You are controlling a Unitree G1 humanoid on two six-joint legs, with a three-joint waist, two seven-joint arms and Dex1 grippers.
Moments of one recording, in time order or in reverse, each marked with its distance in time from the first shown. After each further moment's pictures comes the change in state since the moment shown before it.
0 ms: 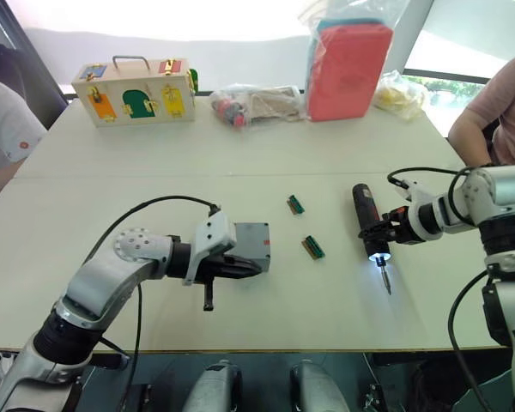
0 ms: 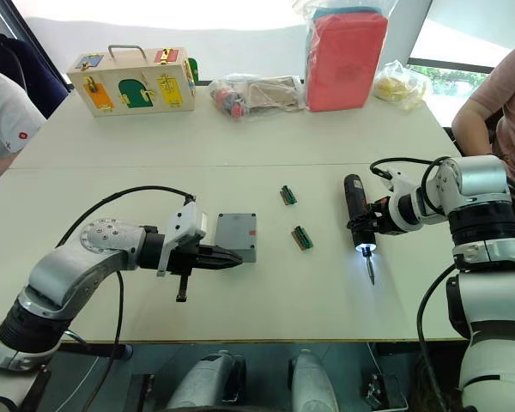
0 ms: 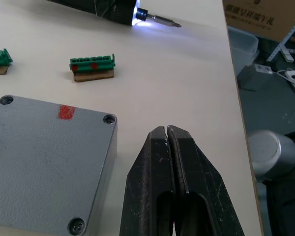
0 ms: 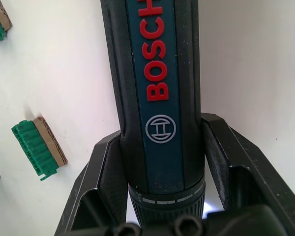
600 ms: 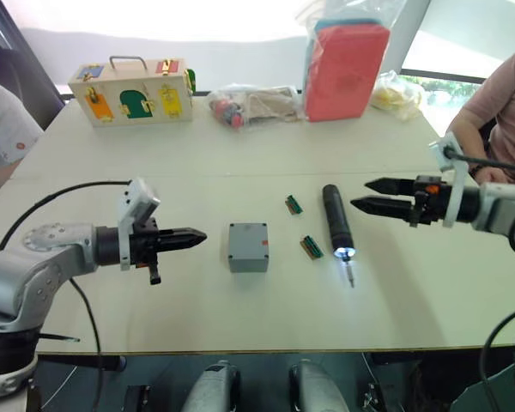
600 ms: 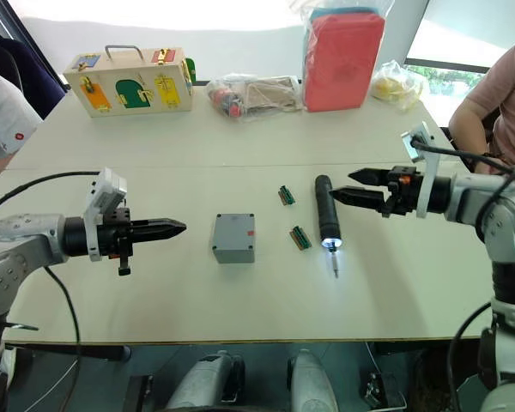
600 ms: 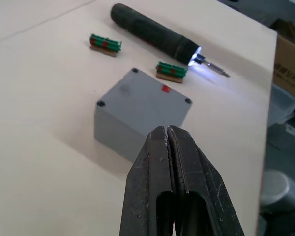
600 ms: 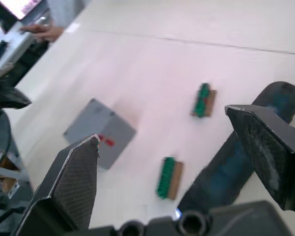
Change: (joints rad) left arm 0.270 0.202 0.451 -0.017 -0.268 0.235 0.033; right arm 0.597 -0.083 -0.405 -0.754 0.191 -0.558 0.453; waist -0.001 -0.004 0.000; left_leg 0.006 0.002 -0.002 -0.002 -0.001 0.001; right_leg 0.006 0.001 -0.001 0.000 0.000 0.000
